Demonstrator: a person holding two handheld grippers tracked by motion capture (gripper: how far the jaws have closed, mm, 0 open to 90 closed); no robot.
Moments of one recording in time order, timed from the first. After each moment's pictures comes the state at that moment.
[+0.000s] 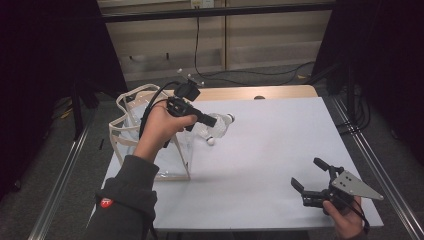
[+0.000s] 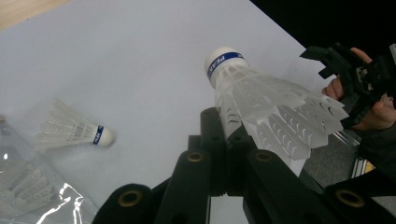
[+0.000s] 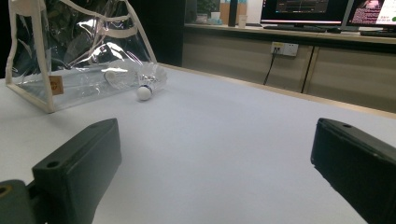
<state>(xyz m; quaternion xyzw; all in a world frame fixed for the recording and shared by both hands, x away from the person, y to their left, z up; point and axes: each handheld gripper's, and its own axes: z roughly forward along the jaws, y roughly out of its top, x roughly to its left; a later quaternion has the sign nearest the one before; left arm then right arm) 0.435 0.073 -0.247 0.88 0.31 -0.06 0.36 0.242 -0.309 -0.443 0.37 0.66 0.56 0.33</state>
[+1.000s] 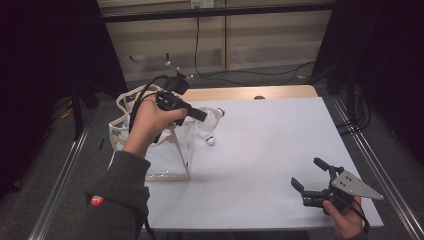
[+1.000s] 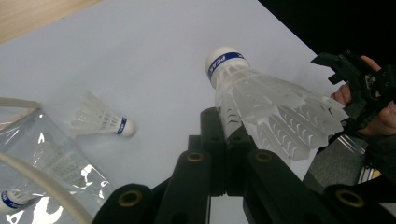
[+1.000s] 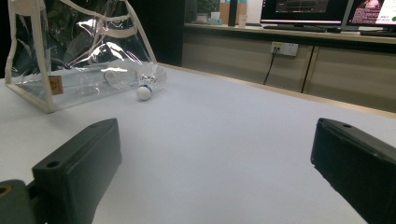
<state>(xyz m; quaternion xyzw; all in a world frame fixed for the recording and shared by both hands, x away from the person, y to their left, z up) 0.441 0.092 -0.233 0.87 0.34 -0.05 0.36 0.242 -0.310 -0.443 0.37 0.66 0.56 0.33</state>
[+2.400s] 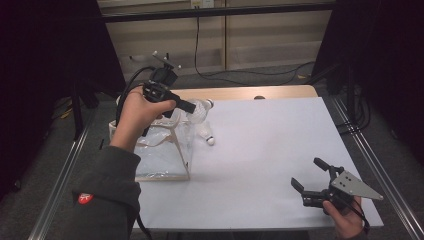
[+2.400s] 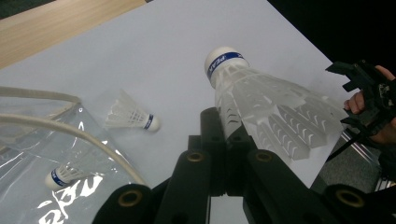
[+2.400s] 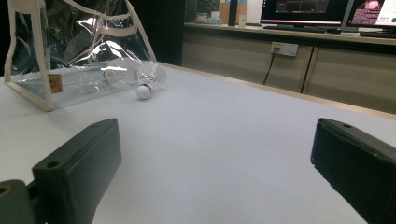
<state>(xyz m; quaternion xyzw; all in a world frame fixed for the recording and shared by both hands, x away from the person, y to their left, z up) 0.446 0.113 -0.212 0.87 0.36 -0.02 0.35 0.242 -0.308 -0.443 0.38 0.66 0.56 0.33</state>
